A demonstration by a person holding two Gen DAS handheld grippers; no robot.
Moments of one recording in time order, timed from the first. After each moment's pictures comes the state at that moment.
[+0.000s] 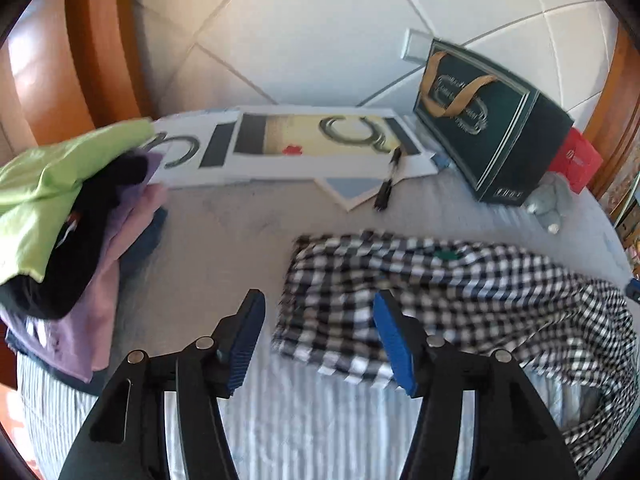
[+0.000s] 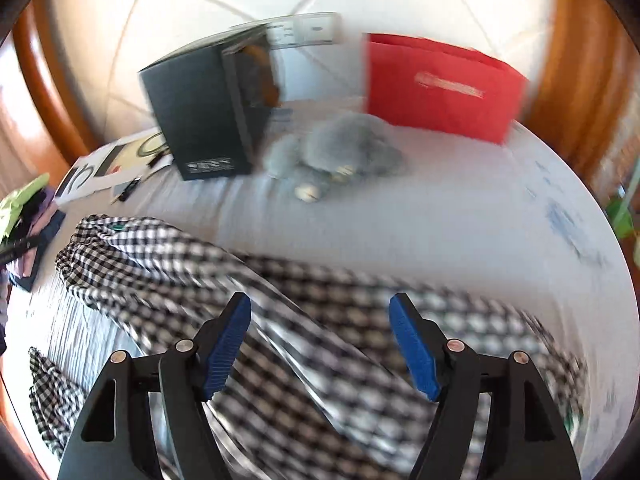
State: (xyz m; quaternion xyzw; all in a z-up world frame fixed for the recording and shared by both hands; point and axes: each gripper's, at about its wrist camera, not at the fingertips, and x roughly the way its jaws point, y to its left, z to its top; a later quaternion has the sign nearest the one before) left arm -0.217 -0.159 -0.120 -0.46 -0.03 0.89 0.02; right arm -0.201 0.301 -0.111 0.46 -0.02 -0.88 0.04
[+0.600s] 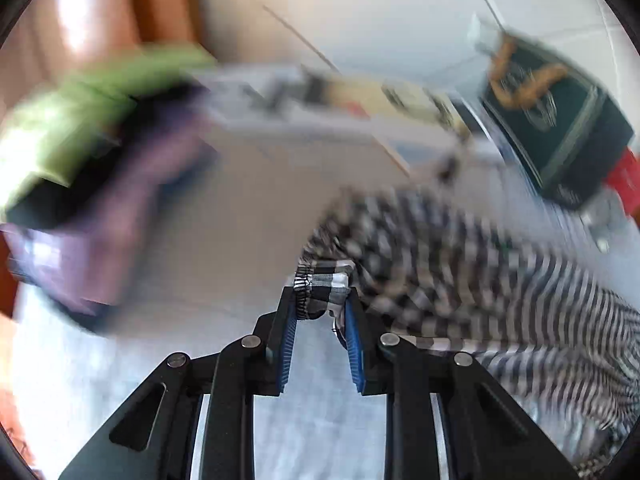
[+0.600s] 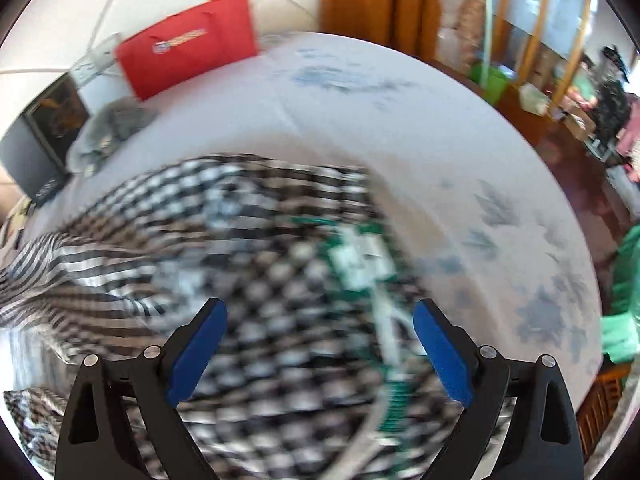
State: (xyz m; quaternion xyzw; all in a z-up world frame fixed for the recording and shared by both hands) left arm -0.207 -0.172 -0.133 -0.47 -0.05 0.87 -0.11; right arm -0.066 0.494 -0.151 0.50 -0.13 -0.83 -0.19
